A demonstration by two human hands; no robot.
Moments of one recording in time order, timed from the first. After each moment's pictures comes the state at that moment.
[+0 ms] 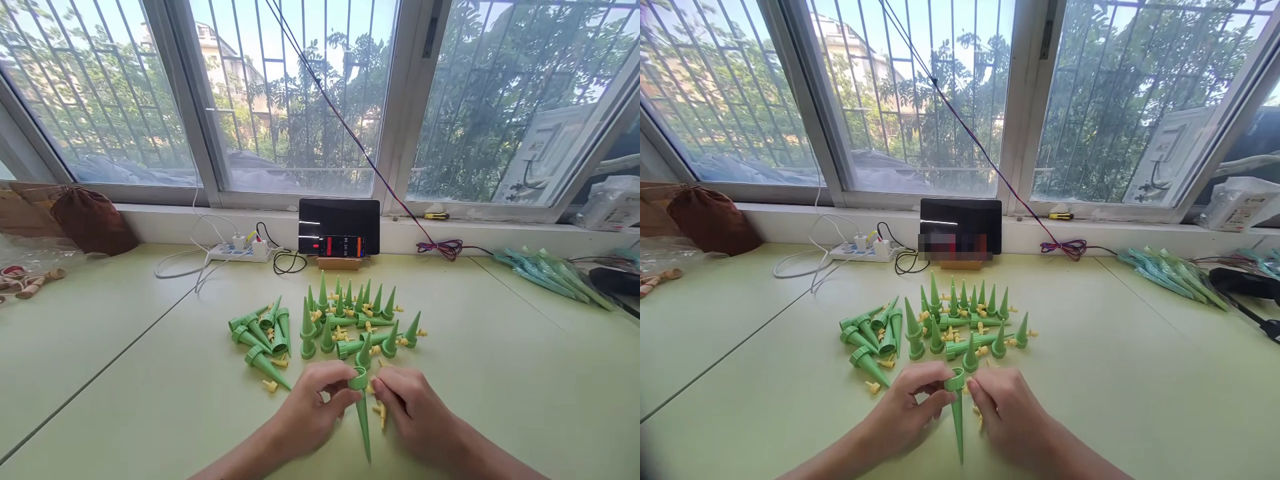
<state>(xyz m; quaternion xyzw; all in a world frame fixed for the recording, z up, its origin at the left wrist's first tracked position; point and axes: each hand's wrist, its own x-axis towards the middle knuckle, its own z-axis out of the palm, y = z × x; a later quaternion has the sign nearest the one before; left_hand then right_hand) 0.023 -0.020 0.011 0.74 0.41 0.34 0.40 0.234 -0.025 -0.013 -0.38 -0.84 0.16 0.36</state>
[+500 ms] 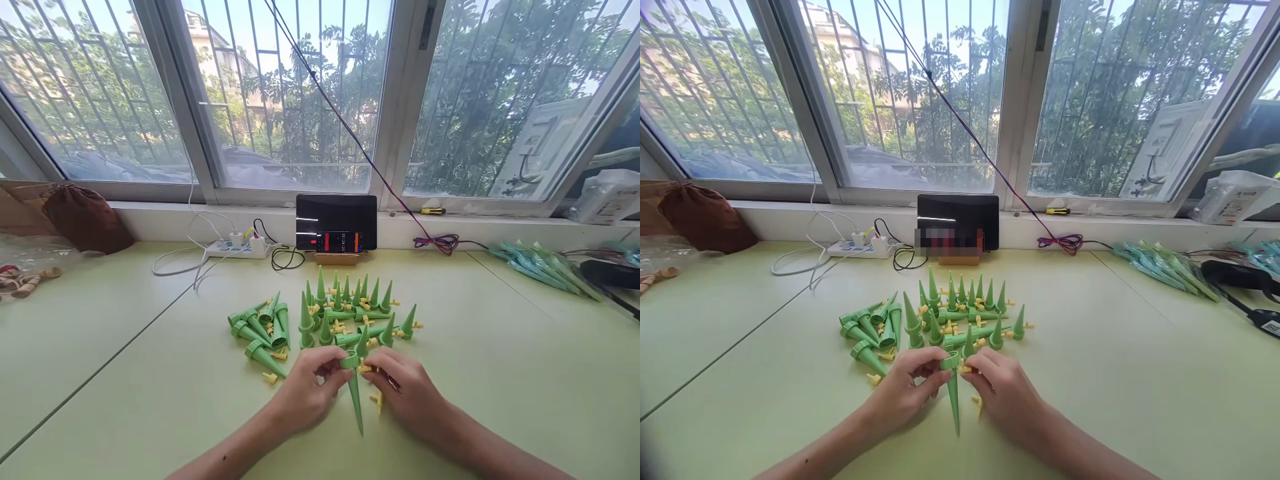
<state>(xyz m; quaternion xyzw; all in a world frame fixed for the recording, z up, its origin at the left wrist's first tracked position) 0.017 -0.009 0.006 0.74 0.41 0.35 0.41 0.235 -0.021 -0.016 -0.36 -0.82 0.14 0.42</state>
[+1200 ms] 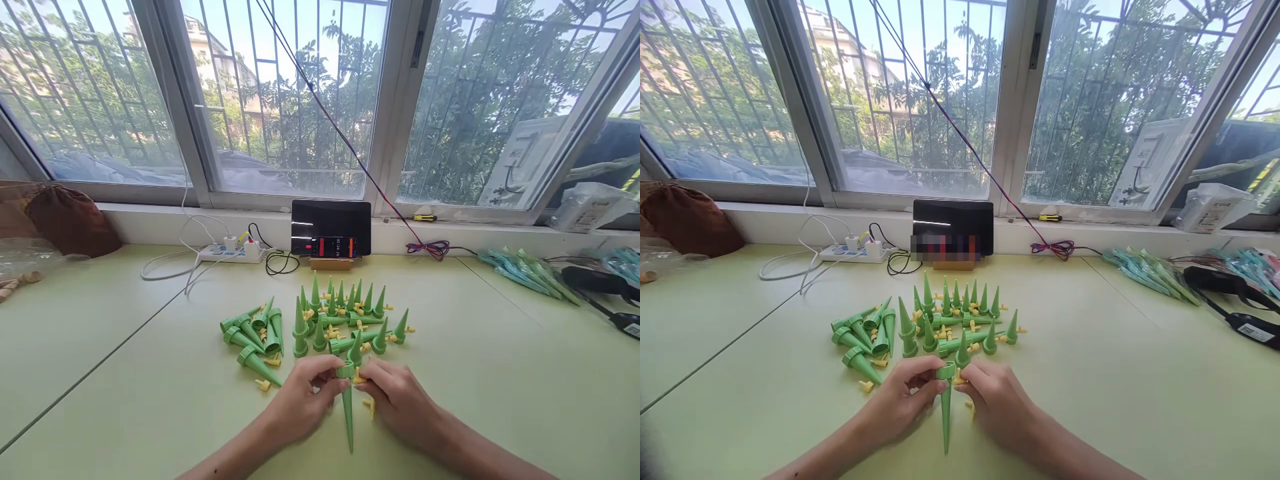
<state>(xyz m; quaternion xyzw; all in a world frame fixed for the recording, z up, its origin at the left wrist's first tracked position) 0.019 -0.011 0.002 0.73 0.43 0.37 0.39 0.234 -0.020 -0.015 -0.37 -0.85 0.10 0.36</state>
